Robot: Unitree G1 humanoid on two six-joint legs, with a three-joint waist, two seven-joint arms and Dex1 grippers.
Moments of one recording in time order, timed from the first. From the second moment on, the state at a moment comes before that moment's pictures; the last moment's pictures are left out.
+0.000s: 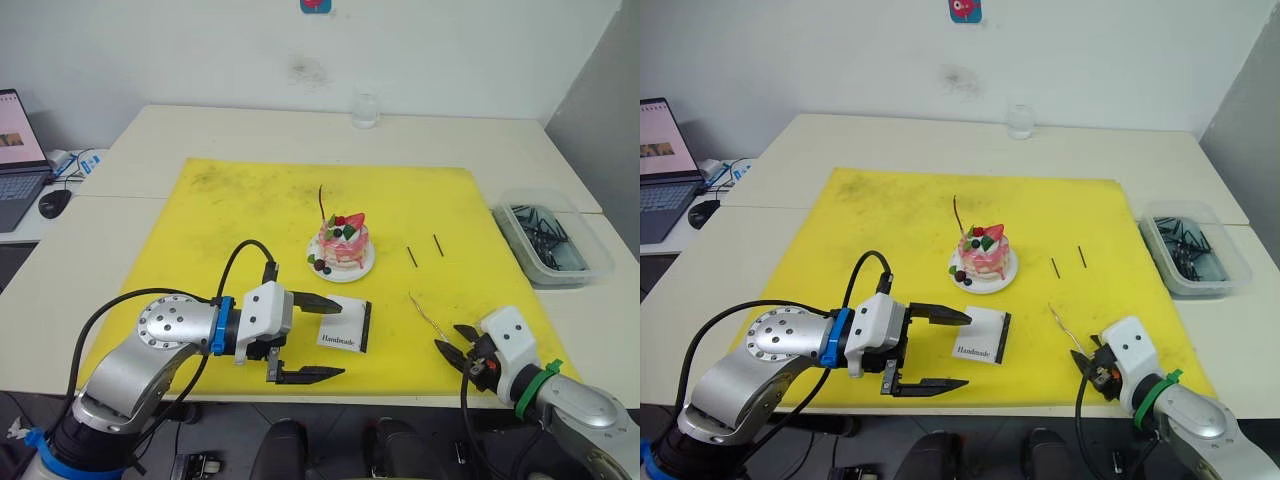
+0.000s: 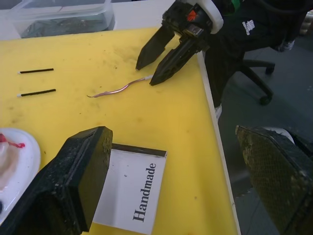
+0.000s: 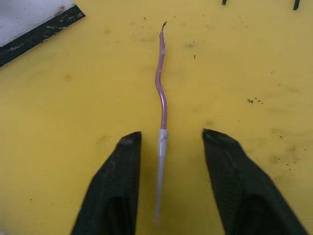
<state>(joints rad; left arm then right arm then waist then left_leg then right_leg) -0.17 0.77 -0.13 -0.53 -0.46 0.37 -1.12 0.32 -0.63 -0.06 -0.82 0.39 0.80 0.35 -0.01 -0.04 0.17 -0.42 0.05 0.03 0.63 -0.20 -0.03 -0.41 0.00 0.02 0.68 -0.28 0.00</state>
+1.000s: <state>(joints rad) -0.21 0.74 -0.15 -0.58 -0.59 0.45 -1.13 0.41 -0.94 -0.48 -0.54 0.44 0.72 0.81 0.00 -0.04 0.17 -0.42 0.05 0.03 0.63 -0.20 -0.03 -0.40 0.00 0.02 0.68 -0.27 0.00</state>
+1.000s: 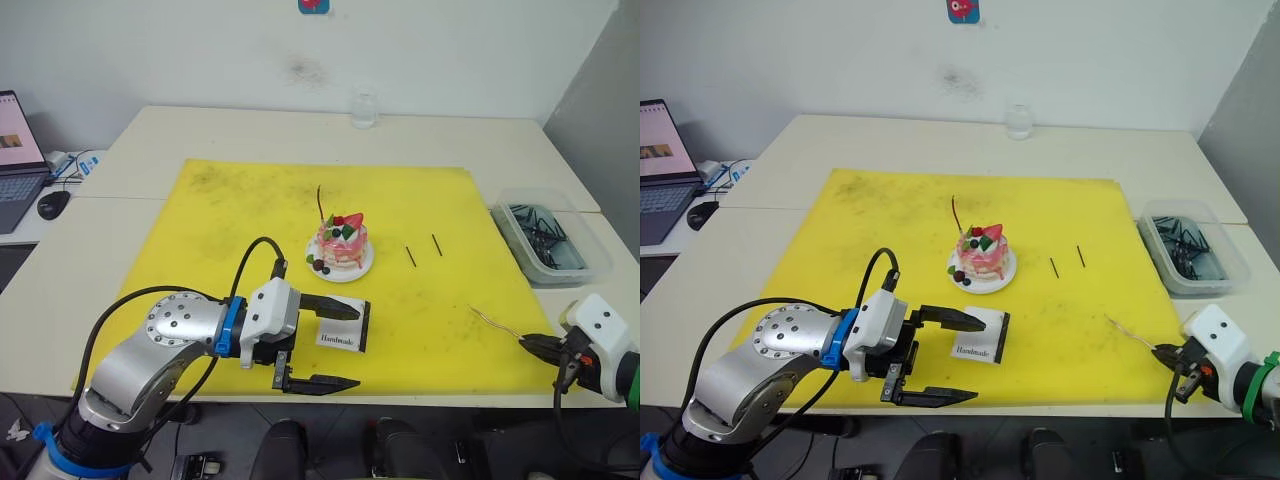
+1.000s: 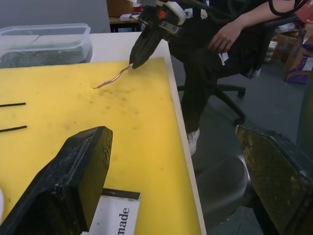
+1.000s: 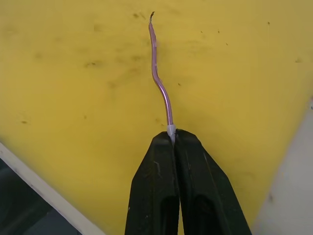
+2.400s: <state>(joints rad) -0.29 0.63 -0.19 -0.62 -0.62 0.49 -1.08 0.09 -1.34 -0.36 -0.54 0.59 1.18 0.90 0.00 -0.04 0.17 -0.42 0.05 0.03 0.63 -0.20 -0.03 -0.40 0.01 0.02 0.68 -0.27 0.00</state>
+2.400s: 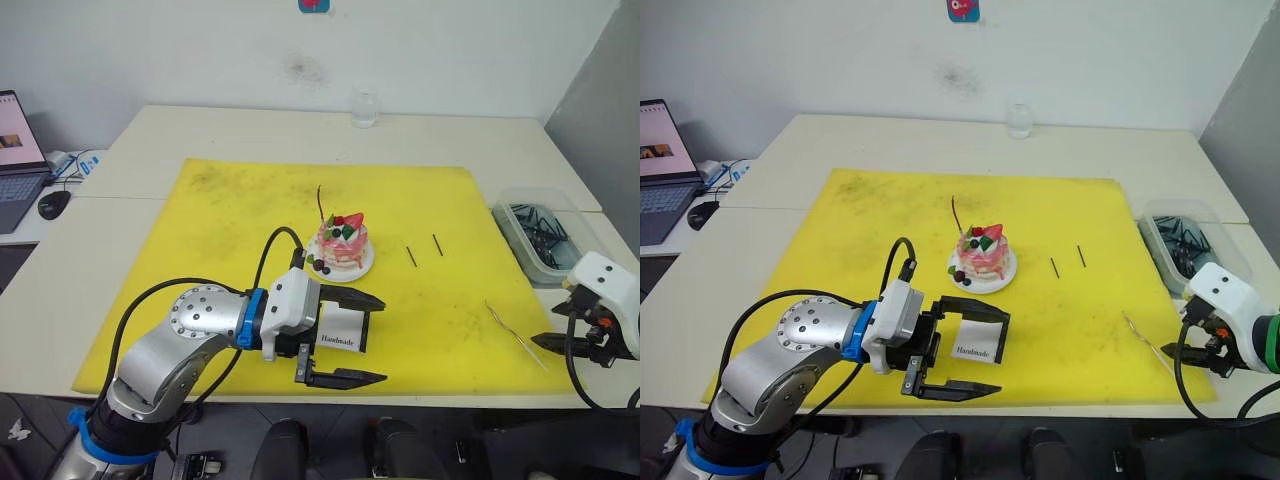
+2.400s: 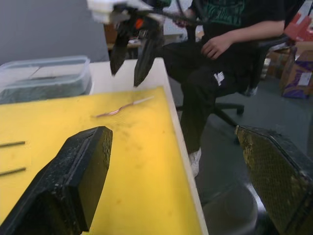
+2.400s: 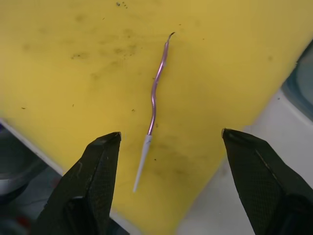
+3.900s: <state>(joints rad) -0.28 0.59 -0.29 -0.61 -0.46 0.30 -1.08 -0.10 -1.31 0.02 -0.42 0.50 1.17 0.89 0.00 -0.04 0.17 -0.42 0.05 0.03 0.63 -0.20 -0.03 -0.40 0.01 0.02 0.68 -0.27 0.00</state>
